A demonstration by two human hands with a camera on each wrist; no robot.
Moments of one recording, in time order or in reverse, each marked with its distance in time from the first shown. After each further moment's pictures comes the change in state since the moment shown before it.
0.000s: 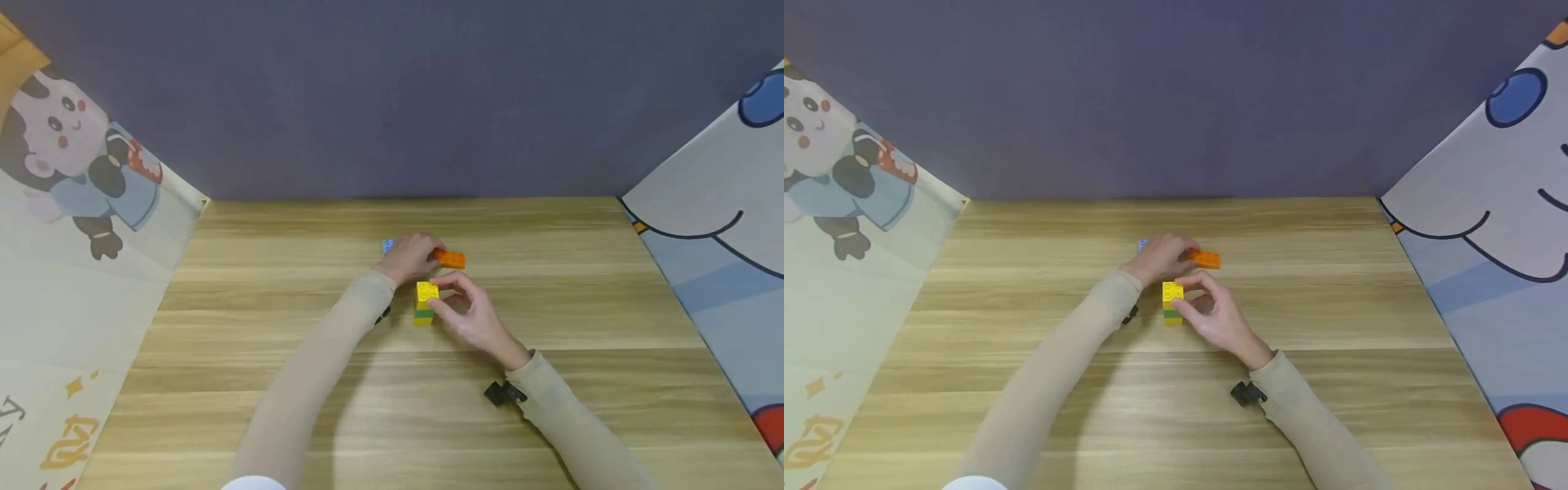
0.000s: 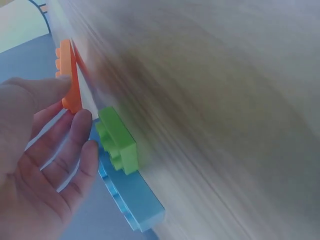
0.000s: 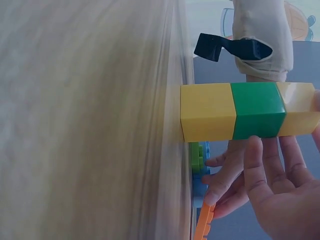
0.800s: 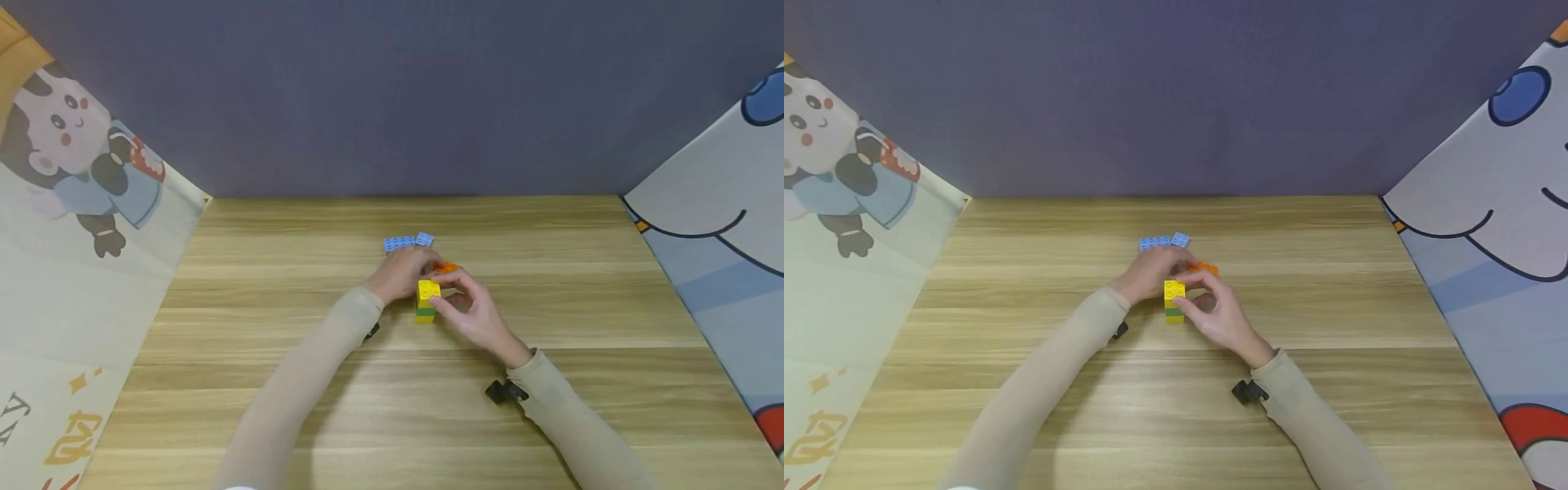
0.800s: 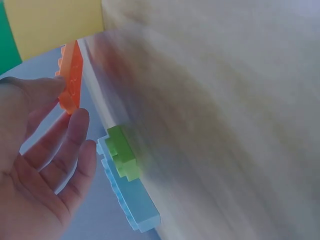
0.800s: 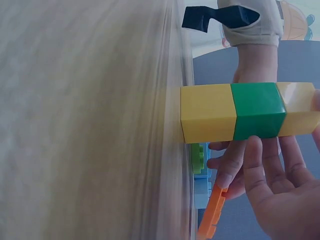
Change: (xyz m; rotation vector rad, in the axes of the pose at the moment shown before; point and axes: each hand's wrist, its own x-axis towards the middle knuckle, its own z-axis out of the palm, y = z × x) left_hand -0.037 0.000 0.006 -0.097 0.072 0.080; right_hand 0.001 0.002 -0.001 0.038 -0.005 0.034
